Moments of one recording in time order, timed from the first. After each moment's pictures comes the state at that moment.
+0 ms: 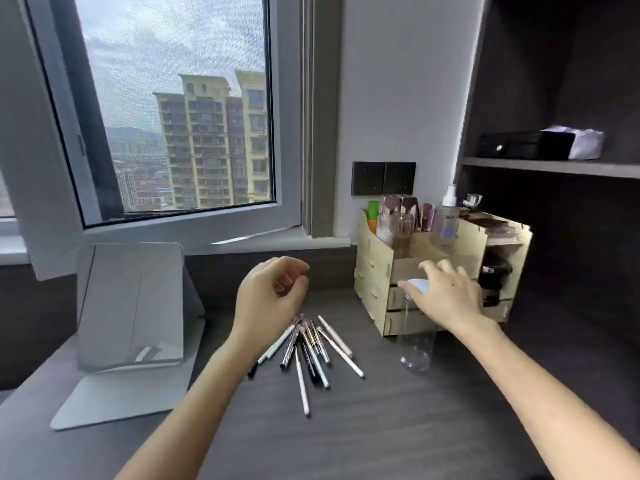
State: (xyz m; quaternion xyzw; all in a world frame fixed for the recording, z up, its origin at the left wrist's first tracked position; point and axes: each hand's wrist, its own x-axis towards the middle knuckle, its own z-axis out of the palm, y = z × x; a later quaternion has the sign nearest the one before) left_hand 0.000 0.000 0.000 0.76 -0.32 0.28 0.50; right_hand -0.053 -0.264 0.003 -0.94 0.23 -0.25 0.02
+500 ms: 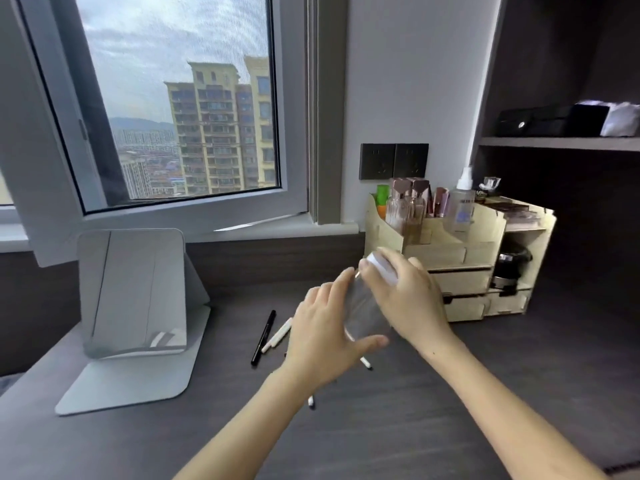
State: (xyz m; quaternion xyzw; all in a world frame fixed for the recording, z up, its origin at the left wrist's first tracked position) left_hand -0.023 -0.054 -0.050 0.85 -0.34 0.20 0.36; right_hand -0.070 -0.180 0.002 -0.89 0.12 -0.32 0.30
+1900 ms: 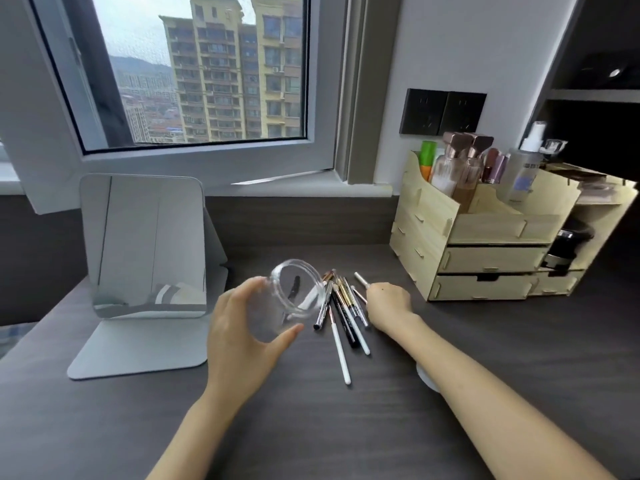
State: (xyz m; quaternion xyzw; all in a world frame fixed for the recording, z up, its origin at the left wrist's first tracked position) left_hand 0.021 0.068 -0.126 0.79 -0.20 0.33 0.47; right_hand 0.054 -0.161 -0.109 -0.99 0.14 -0.01 -0.07
